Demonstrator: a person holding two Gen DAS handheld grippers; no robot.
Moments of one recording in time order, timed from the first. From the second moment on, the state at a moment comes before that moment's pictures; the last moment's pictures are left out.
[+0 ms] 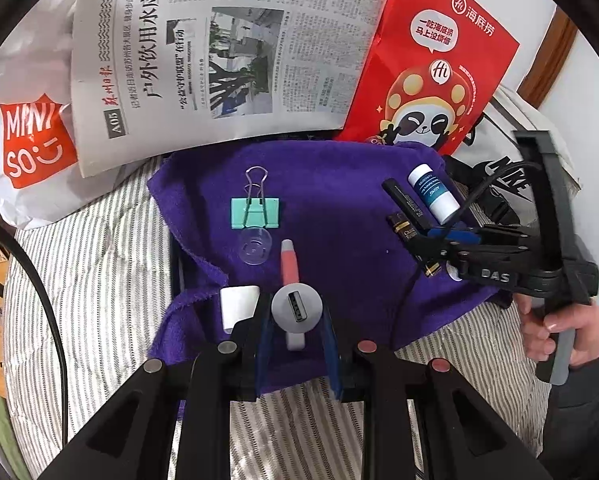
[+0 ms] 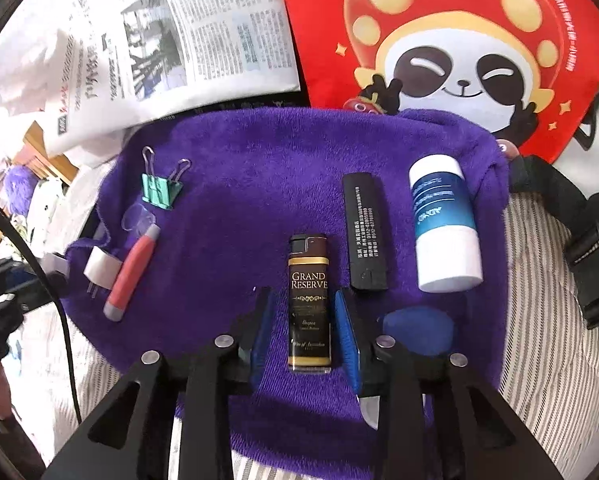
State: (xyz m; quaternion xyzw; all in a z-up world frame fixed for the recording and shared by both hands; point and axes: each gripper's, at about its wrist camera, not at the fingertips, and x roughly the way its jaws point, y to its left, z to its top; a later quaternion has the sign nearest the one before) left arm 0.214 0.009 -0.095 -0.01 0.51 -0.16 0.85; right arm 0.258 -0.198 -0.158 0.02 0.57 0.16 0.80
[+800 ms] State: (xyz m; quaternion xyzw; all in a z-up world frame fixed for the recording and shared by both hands) left arm 0.263 -0.049 -0.147 0.03 0.54 -0.16 0.83; right arm 0.185 -0.242 -0.098 0.04 0.53 0.16 0.83
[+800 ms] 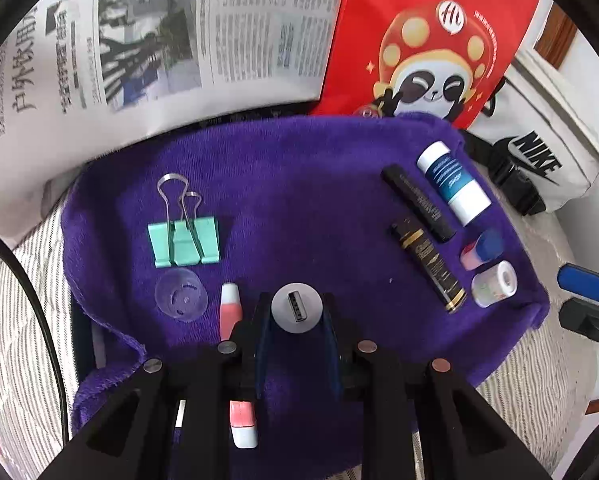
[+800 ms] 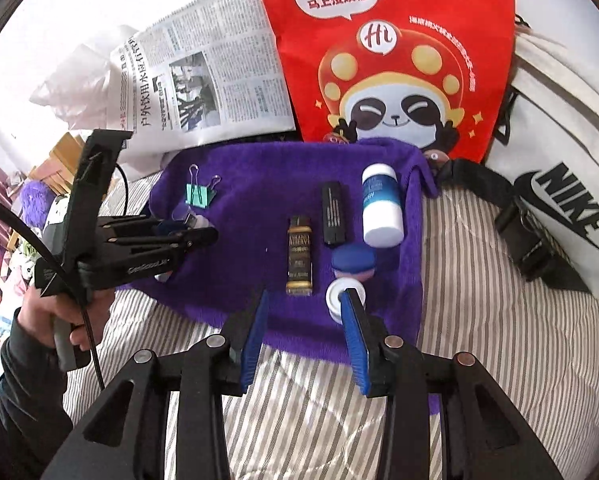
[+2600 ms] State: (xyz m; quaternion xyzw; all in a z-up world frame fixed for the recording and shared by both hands) left arm 0.054 -0.027 -0.016 0.01 0.45 -0.06 0.89; right arm 0.054 -0.252 -0.024 0.03 0.51 0.04 0.86
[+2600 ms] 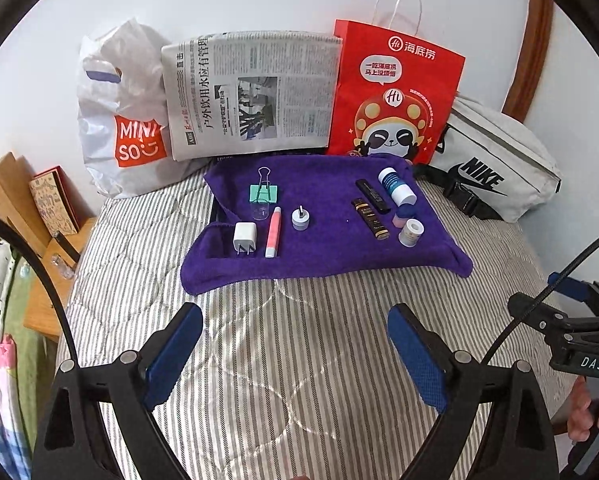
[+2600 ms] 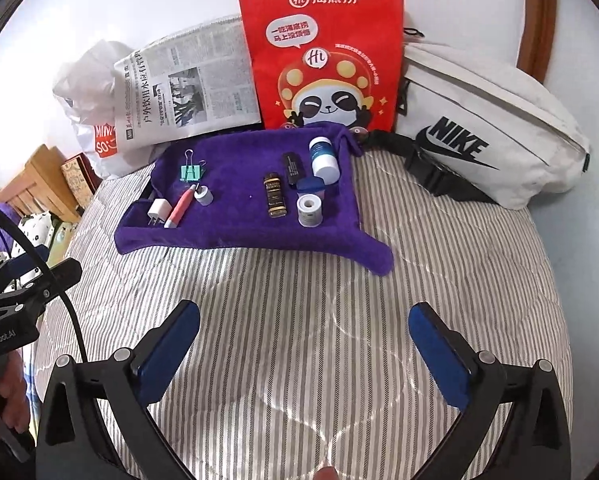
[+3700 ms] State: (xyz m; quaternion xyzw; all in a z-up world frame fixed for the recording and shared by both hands) left arm 0.042 -0.036 -0.010 0.02 0.45 -0.06 0.89; right arm 0.038 -0.255 -0.011 0.02 0.50 0.03 0.86
